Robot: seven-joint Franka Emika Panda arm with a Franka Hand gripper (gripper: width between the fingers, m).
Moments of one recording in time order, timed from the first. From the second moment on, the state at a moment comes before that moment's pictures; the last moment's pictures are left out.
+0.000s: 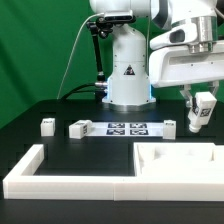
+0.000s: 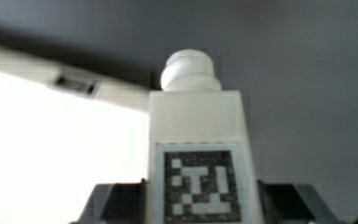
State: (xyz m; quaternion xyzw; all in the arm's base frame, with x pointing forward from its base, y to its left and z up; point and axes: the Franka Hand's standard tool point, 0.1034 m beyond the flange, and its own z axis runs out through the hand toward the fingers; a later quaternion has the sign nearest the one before) arm 0.476 0.122 0.104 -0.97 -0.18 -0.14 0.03
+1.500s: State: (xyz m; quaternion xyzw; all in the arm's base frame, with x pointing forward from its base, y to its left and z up) arm 0.558 0.142 0.107 -0.96 -0.21 -0.18 0.05
